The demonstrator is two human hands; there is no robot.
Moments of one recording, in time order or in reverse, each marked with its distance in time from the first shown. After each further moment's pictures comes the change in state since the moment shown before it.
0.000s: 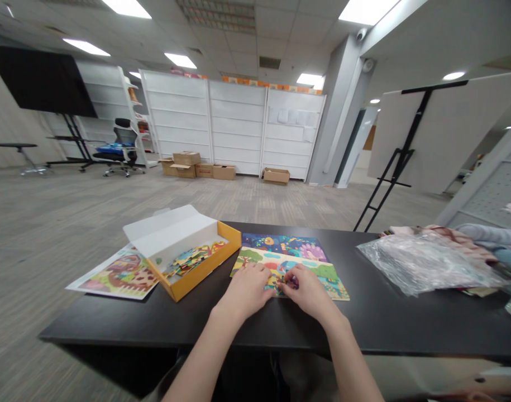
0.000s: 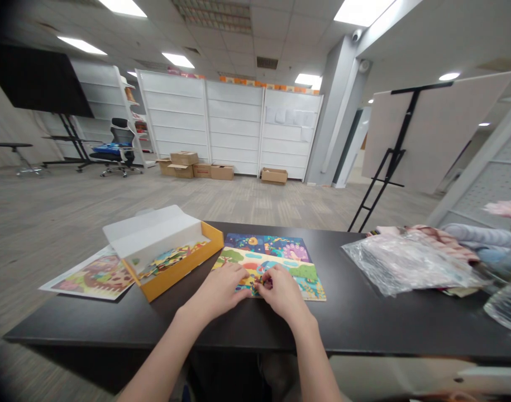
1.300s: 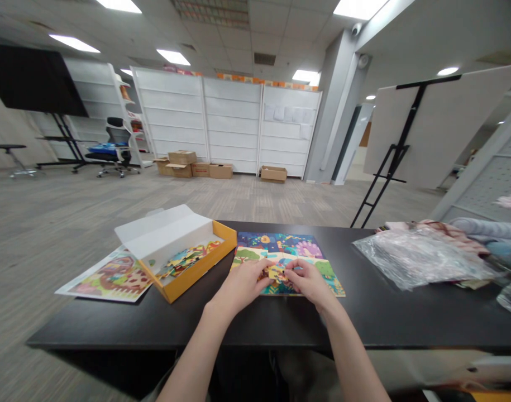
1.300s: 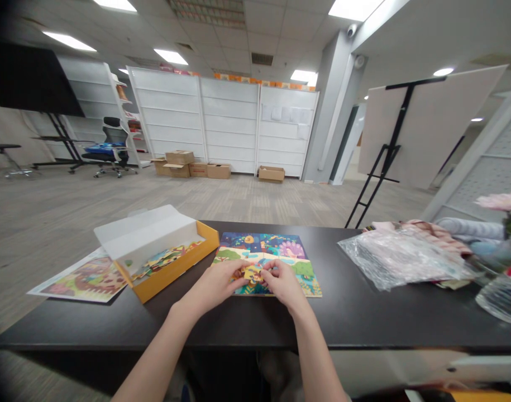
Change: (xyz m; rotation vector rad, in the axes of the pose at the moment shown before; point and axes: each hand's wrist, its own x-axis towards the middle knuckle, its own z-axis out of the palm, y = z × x) left_hand 0.009 -0.014 0.006 -0.274 0.067 0.020; right_hand 0.006 0.011 0.000 0.766 -0.051 0.263
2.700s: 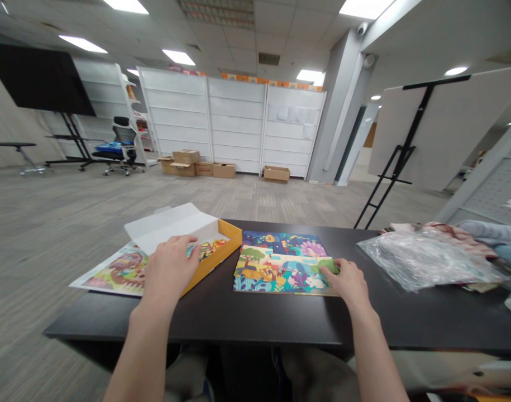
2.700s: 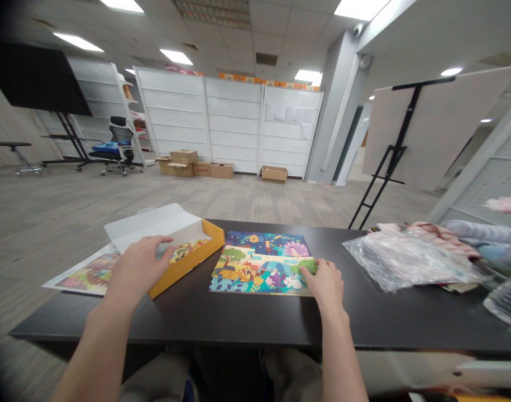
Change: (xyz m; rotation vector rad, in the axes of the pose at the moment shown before) left_hand -0.057 -0.057 -0.098 0.494 0.457 -0.575; right_hand -0.002 0.030 -0.078 -1.045 0.572 0.116
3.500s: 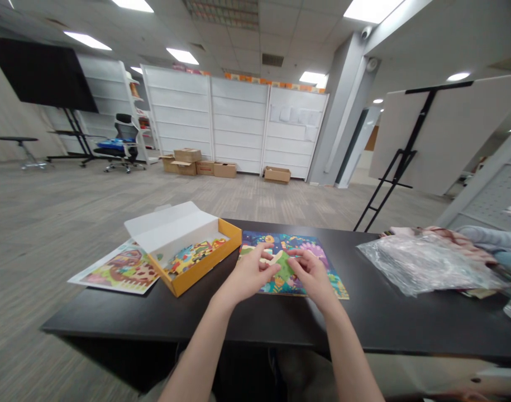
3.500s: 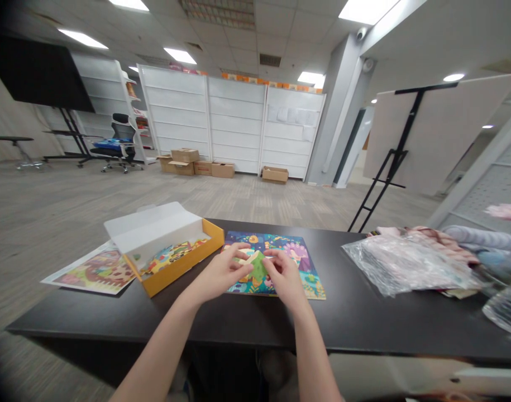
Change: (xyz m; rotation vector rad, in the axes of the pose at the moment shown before) left_hand -0.026 0.117 0.046 -1.093 -0.564 0.213; right_hand -0.032 -0.093 -0.008 1.154 -0.380 -0.278
